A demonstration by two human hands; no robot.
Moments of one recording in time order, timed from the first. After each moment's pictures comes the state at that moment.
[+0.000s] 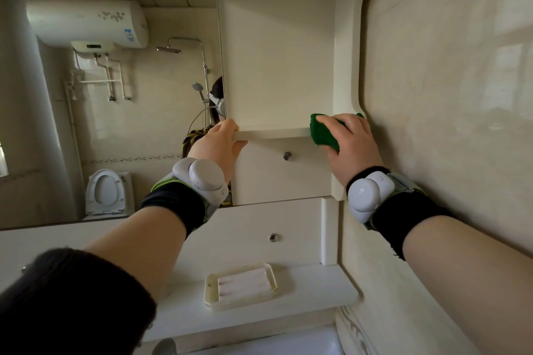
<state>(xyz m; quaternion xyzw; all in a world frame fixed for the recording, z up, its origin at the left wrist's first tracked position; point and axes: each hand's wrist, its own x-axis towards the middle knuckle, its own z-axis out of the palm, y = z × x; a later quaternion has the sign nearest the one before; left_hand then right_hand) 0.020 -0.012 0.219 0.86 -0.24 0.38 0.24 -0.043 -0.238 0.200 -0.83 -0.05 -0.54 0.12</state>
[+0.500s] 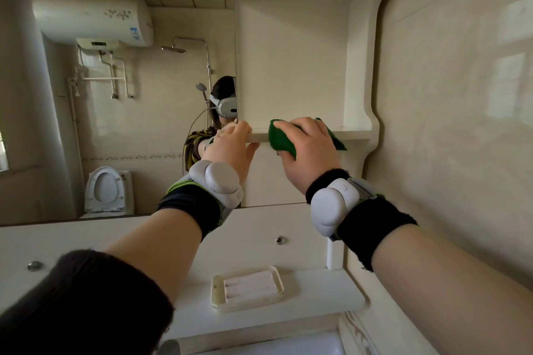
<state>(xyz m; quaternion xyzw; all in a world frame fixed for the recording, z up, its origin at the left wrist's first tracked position) 0.017 -0.012 0.220 0.88 -0.23 0.35 0.24 -0.037 -0.151 0.210 -0.84 -0.10 -0.52 0.13</state>
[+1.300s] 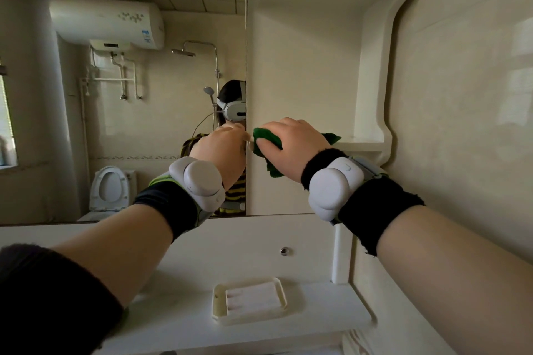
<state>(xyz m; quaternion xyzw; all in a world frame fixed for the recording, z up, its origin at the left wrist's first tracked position) 0.012 0.009 0.243 0.90 -0.21 0.35 0.14 -0.030 -0.129 0.251 -0.92 -0.12 -0.35 0.10</state>
